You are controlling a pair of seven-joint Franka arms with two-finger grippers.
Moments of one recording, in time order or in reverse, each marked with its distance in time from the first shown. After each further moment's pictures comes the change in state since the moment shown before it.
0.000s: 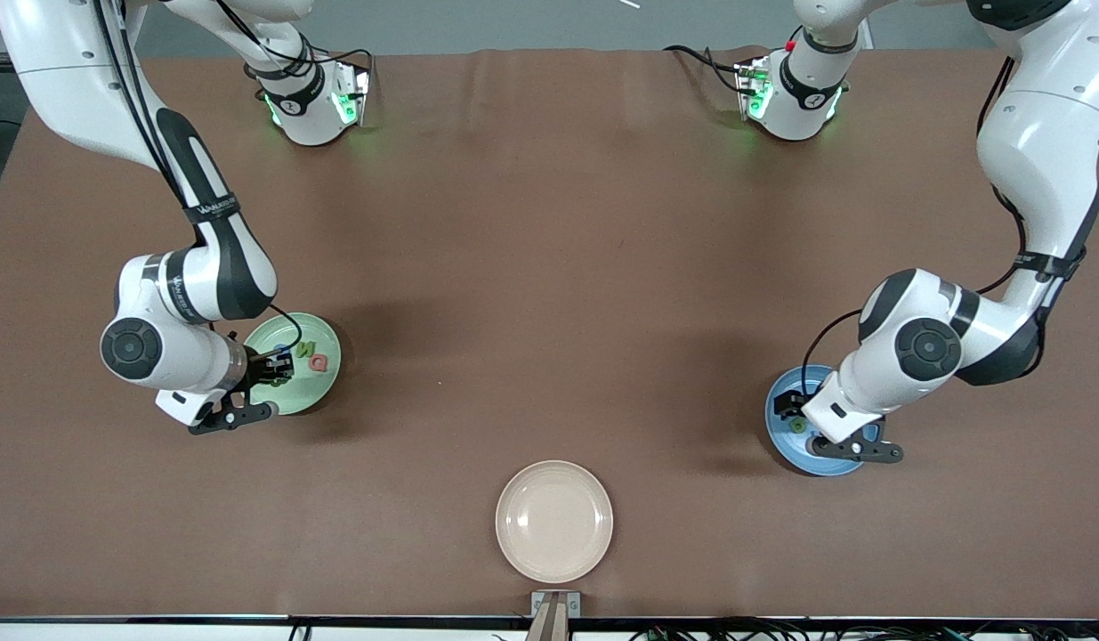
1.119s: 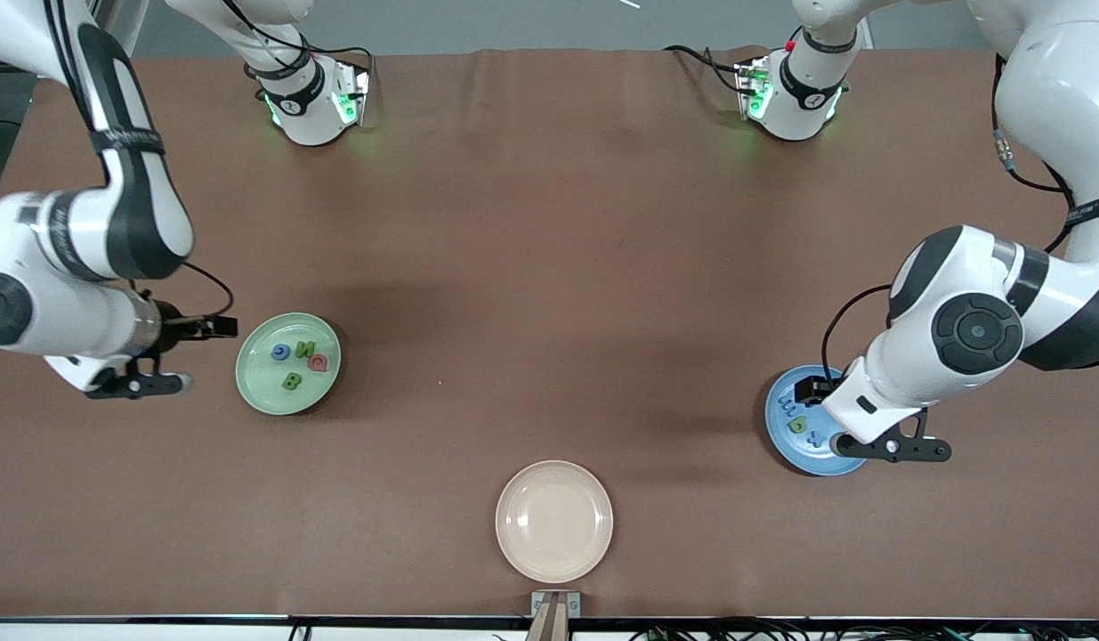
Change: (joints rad) left arm -0.061 -0.053 -0.151 0.266 0.000 -0.445 -0.012; right arm -0.075 -0.229 -0.002 0.087 0.002 -0.367 0.086
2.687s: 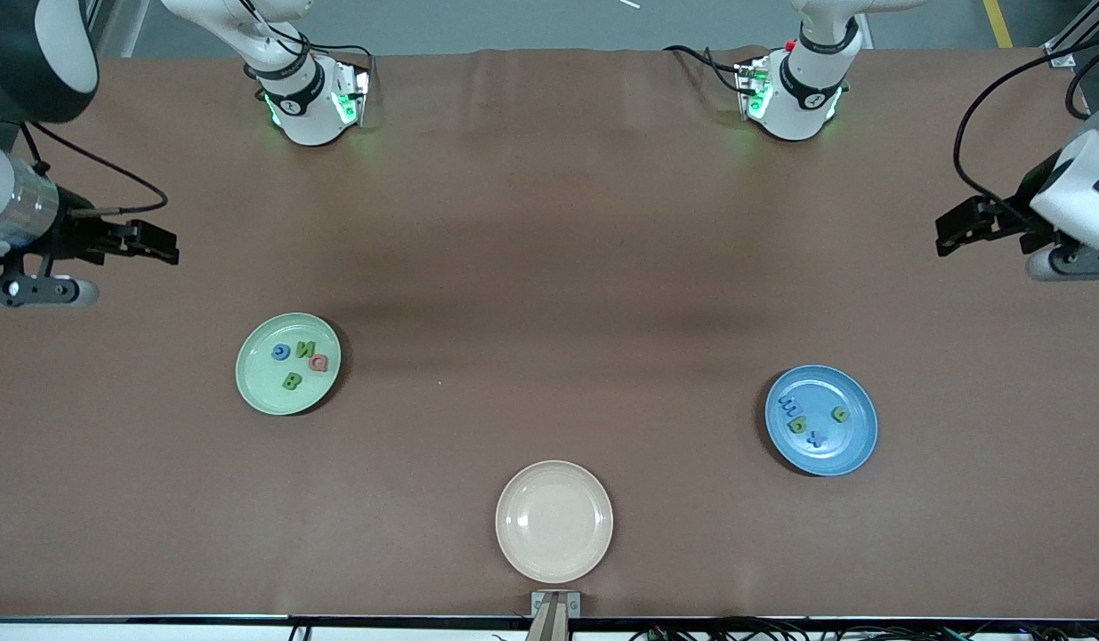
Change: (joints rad) left arm -0.417 -0.745 0.895 -0.253 -0.700 -0.135 0.396; right arm 0.107 -0.274 -0.073 0.055 0.058 -0.264 0.042
